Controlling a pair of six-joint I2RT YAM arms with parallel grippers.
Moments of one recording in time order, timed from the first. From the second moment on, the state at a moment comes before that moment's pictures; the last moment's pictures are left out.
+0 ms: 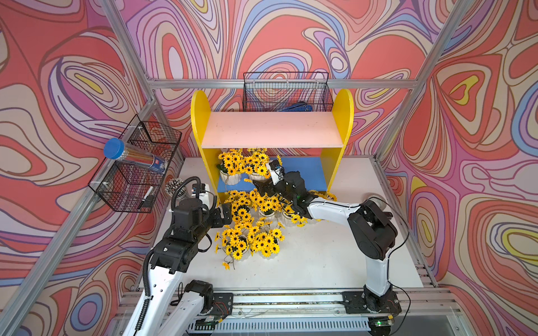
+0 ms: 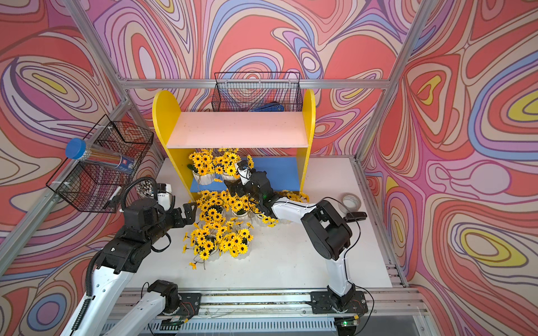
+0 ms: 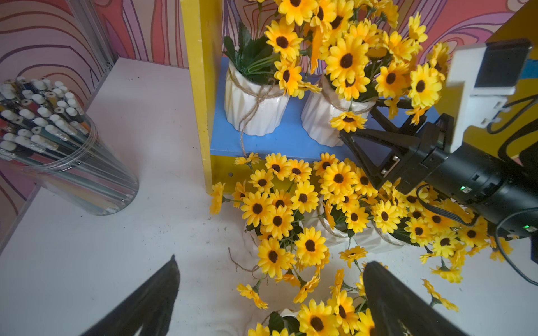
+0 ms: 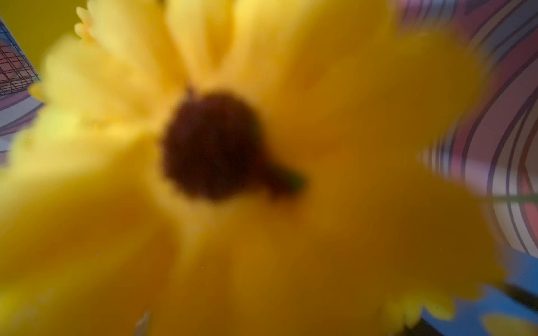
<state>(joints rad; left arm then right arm) -0.22 0.72 0.89 -0.68 -0.03 -0.30 0.69 1.98 1.32 0.54 -0.09 0.05</state>
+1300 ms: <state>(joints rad) -0.21 0.73 0.89 -0.68 -0.01 -0.30 0.69 2.22 1.53 0.74 -0.09 -0.05</state>
